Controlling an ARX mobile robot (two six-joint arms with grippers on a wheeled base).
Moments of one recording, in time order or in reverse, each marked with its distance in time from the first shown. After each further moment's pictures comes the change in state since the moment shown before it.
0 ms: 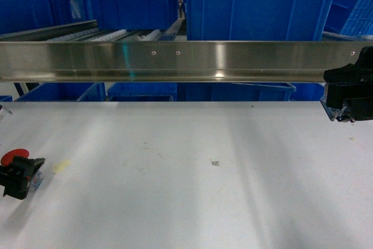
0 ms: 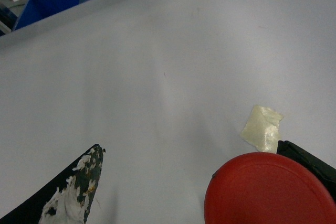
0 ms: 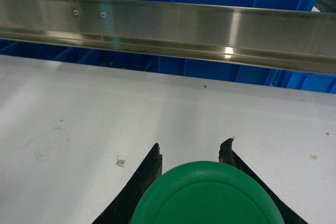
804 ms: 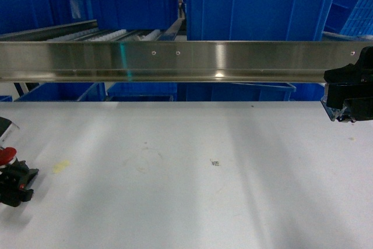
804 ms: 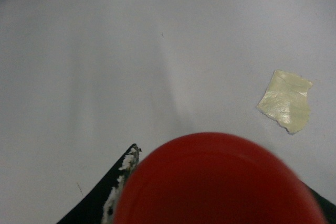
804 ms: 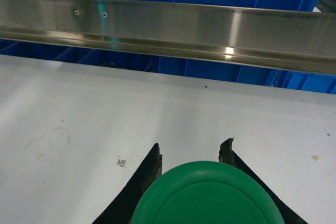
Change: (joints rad) left arm 0.014 0.090 0.060 -0.048 -0.016 0.010; right arm 0.000 0.000 0.000 0.000 0.000 0.000
